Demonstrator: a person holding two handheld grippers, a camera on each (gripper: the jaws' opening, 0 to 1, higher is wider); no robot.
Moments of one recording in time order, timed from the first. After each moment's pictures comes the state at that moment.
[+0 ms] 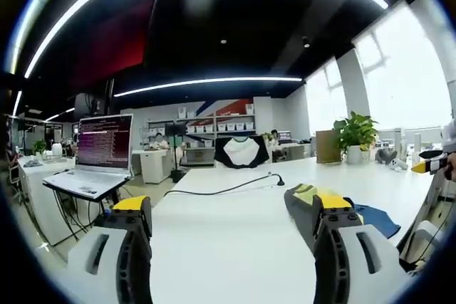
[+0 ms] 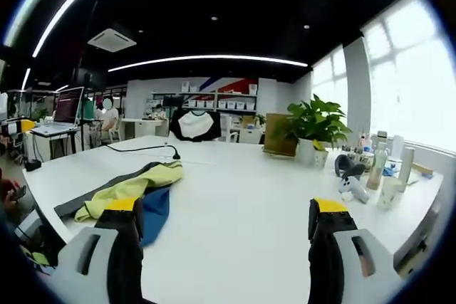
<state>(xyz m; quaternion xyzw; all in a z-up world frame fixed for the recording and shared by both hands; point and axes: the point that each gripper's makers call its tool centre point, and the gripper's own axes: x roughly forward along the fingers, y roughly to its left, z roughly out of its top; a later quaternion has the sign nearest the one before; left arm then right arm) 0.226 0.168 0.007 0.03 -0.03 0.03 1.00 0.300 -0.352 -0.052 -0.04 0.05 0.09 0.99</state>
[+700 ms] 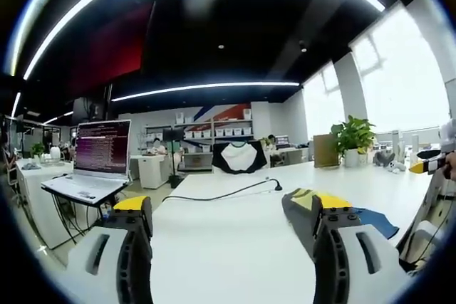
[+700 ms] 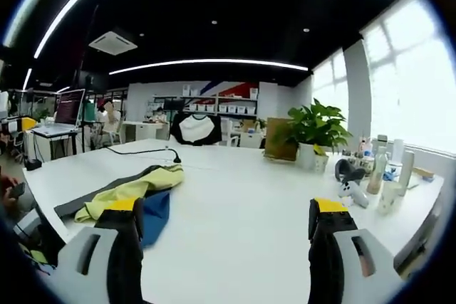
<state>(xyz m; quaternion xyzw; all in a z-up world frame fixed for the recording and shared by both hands) 0.223 0.162 0.015 0.03 -0.05 0.02 1.00 0.299 -0.351 -0.045 -0.07 0.04 0.10 0.99</state>
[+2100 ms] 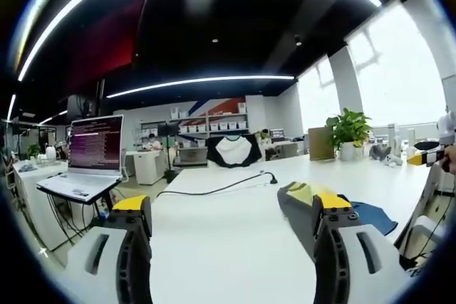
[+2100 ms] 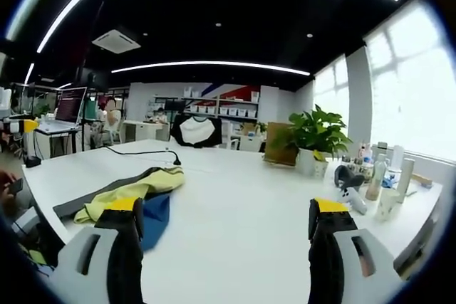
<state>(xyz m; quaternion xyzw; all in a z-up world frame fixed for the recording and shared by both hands) 0.234 0.156 0.005 0.04 -0.03 0.00 1.00 0.301 -0.345 -0.039 -0.07 0.03 0.10 0.99</state>
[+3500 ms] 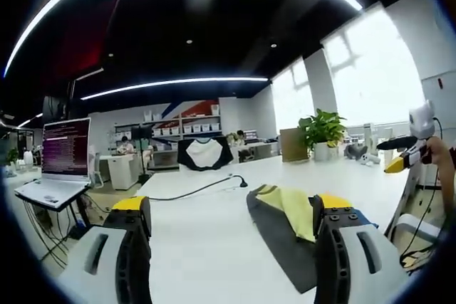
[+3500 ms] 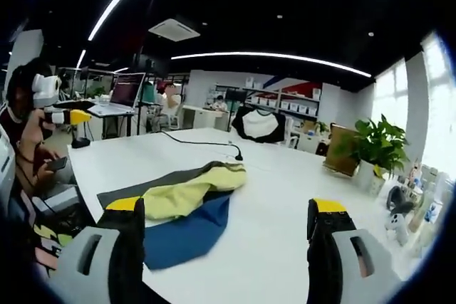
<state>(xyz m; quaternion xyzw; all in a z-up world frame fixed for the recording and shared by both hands) 0.252 0.097 0.002 0.04 -0.03 -0.08 1.00 0.298 -0.253 -0.041 -0.10 0.07 0.30 0.95</state>
